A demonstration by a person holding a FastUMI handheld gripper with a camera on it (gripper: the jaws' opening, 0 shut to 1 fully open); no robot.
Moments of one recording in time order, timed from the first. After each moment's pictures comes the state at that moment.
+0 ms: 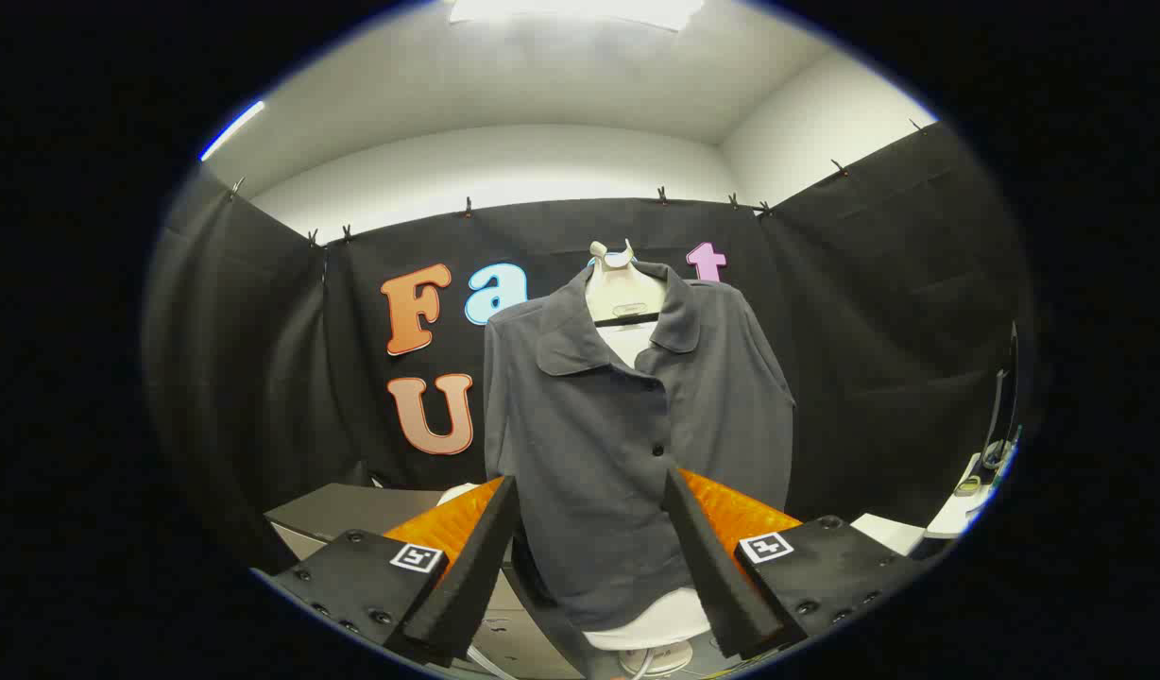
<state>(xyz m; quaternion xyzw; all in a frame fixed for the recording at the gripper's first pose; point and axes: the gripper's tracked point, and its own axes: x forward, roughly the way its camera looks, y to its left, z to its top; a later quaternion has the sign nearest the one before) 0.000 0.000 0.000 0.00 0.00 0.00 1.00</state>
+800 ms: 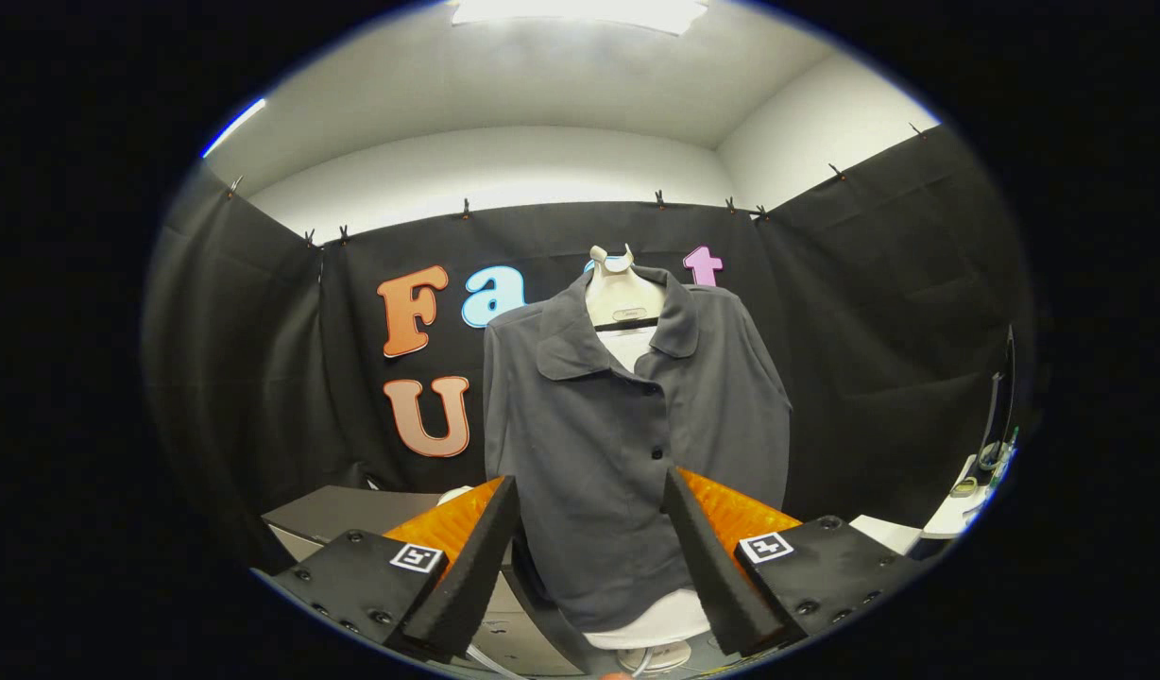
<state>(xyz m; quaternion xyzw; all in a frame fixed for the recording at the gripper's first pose) -0.002 0.006 0.001 0.00 0.00 -0.01 1.00</state>
